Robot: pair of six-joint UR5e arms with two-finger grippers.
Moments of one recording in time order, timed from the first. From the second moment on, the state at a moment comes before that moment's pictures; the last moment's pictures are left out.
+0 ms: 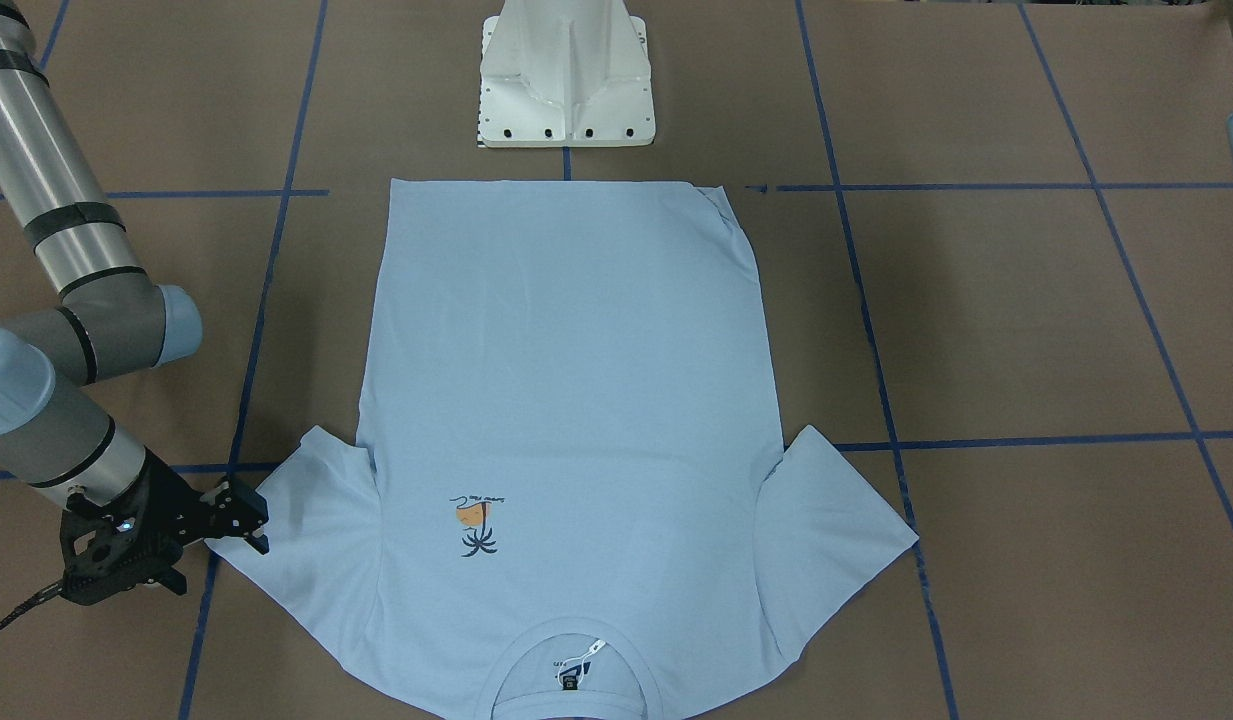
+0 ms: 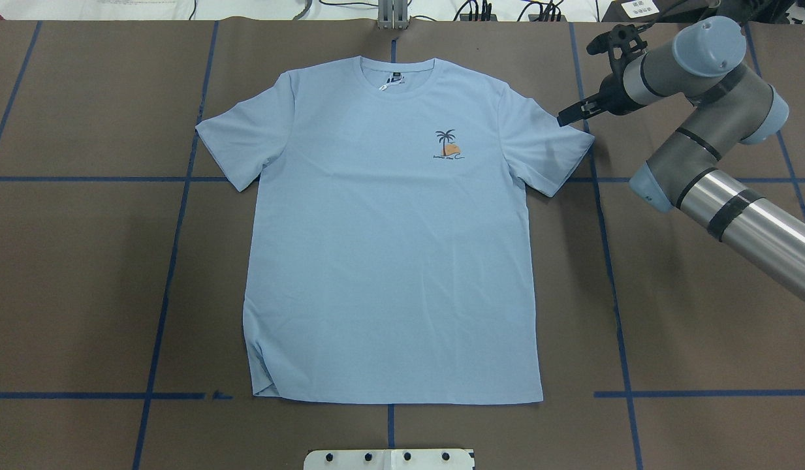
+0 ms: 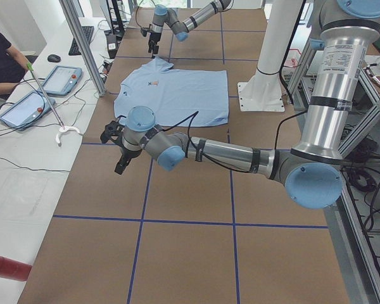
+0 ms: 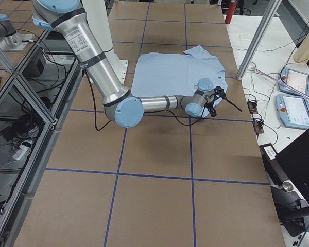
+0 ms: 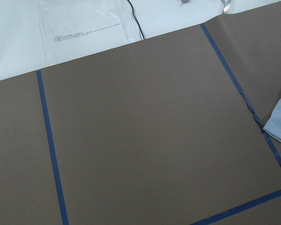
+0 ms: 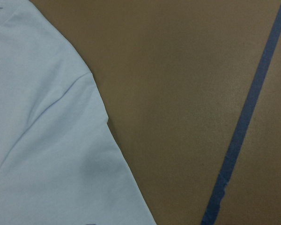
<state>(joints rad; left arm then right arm) -1.41 -1.73 -1.56 -2.15 -2.29 -0.30 0.98 -1.01 1.06 -0.71 2.08 0.57</state>
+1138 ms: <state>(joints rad) -1.41 -1.72 -1.55 -2.15 -2.29 -0.30 0.97 -1.02 1.11 -0.92 2.10 0.52</state>
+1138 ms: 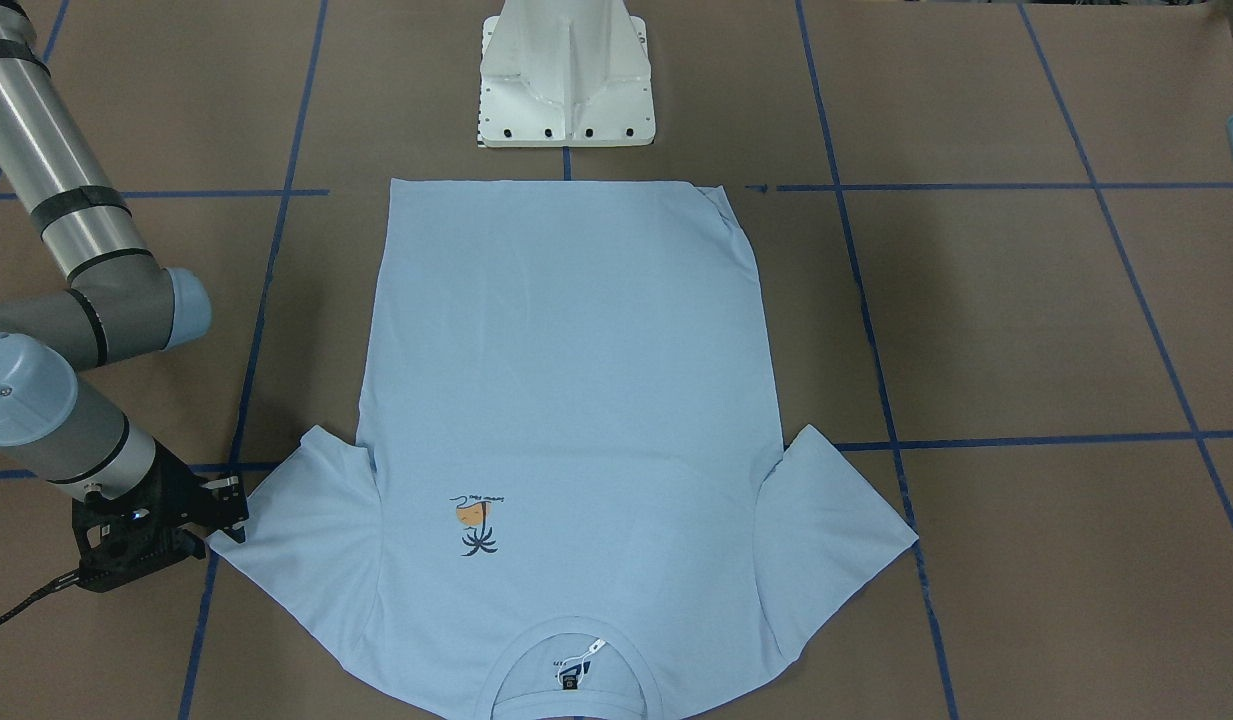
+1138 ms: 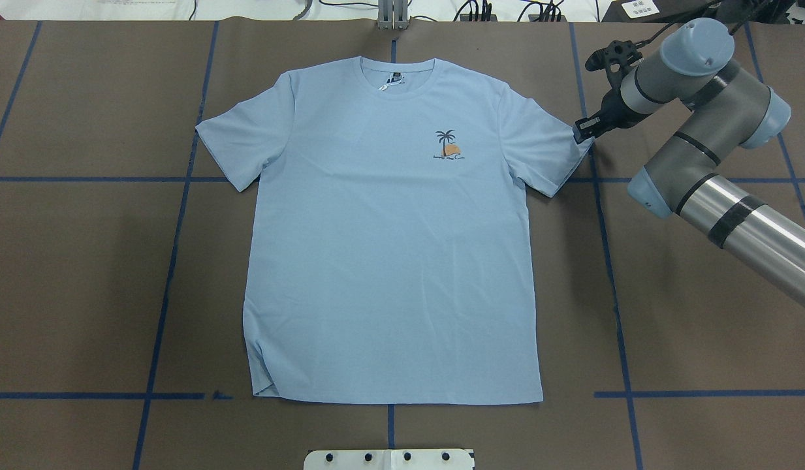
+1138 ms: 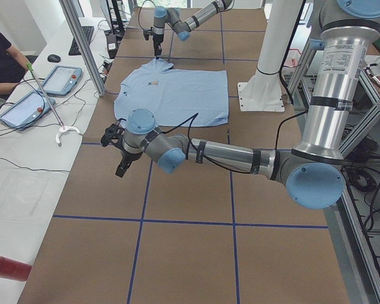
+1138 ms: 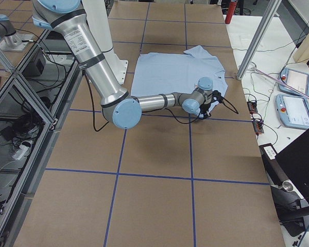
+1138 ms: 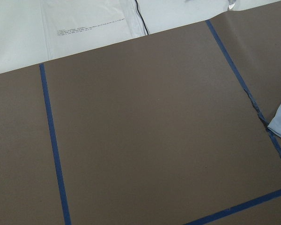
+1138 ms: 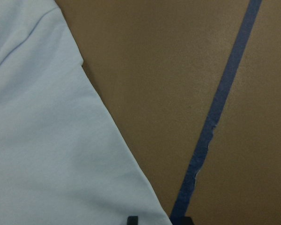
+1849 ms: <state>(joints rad) -1.41 -1.73 -1.55 -2.15 -2.29 -0.30 0.95 -1.02 1.11 -0.94 2.10 0.51</state>
